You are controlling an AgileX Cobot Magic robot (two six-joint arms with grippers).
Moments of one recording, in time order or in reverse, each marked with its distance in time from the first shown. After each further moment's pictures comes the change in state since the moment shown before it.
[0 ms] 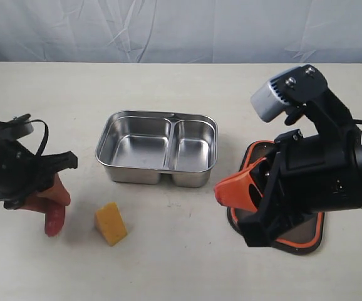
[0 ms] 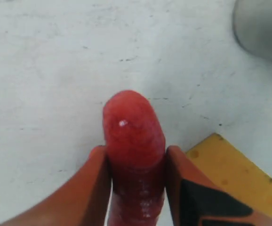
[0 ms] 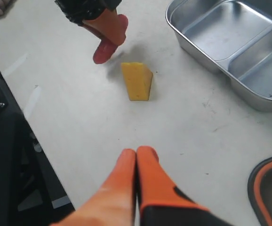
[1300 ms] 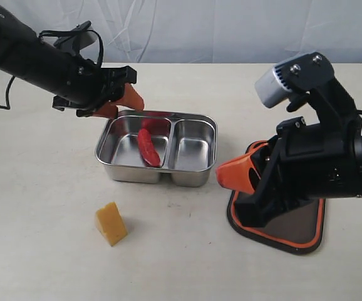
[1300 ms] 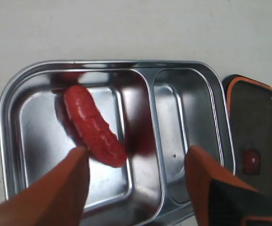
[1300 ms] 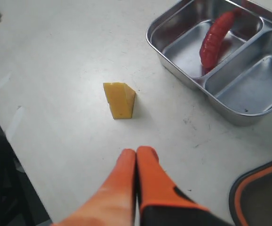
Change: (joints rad) left arm -0.132 0.171 -0.458 -0.319 -0.030 0.383; right arm 0.000 0.000 0.000 -0.012 -0.084 0.016
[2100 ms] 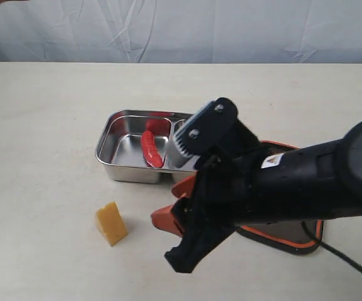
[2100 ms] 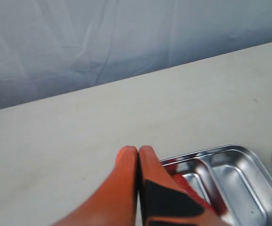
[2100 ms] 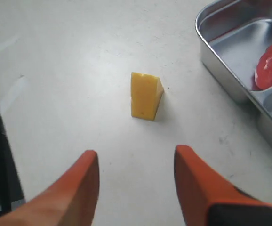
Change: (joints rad) left arm 0.000 -0.592 0.015 0.672 -0.085 -0.282; right arm 0.252 0.254 -0.006 0.194 -0.242 -0.308
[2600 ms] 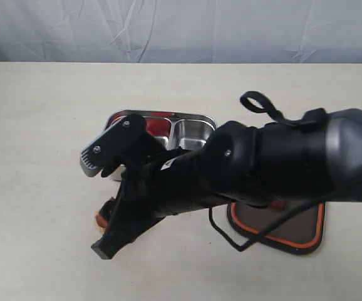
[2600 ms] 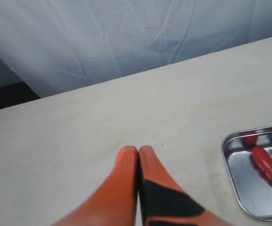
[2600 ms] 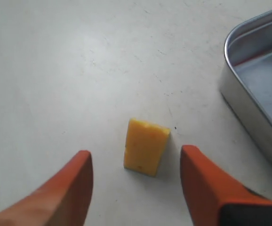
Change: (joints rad) left arm 0.000 -0.137 0.007 0.451 0.175 -0.254; right arm 0.125 0.399 -0.252 0.015 -0.154 -0.026
